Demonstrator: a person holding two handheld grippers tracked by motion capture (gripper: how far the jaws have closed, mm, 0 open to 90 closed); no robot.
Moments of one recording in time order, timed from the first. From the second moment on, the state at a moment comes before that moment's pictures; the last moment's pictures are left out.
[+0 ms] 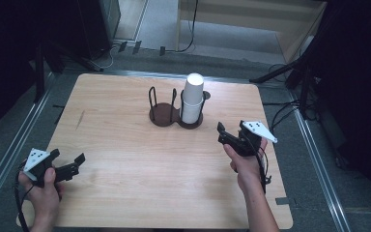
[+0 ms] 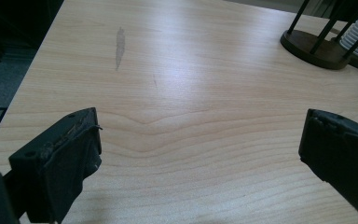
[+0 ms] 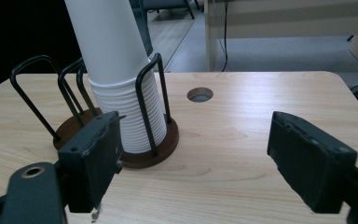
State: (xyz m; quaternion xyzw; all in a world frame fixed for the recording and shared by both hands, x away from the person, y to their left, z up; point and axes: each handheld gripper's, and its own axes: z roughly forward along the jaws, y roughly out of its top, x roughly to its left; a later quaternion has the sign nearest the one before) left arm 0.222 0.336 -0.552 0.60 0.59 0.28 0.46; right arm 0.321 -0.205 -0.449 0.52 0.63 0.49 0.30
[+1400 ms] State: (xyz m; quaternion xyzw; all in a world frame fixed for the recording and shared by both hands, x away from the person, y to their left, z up) left arm 0.223 0.337 -0.552 0.60 0.59 0.27 0.47; right arm 0.381 -0.128 -0.435 0.52 0.64 0.49 0.28
